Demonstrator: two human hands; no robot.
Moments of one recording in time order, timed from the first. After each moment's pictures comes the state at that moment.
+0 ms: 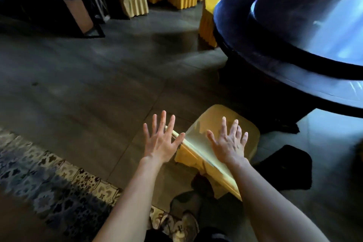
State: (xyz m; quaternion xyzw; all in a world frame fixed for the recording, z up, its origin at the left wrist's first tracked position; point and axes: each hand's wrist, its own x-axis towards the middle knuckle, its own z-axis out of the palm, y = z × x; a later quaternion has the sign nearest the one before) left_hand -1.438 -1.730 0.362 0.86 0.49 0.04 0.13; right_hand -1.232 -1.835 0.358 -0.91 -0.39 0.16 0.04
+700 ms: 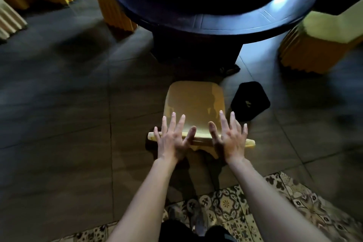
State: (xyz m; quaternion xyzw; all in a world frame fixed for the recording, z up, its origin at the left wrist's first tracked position) left_hand -1.410 -1.707 0.340 0.93 0.24 -0.04 0.26; right_hand -1.326 -1.878 0.364 -0.97 -0.14 0.09 0.19
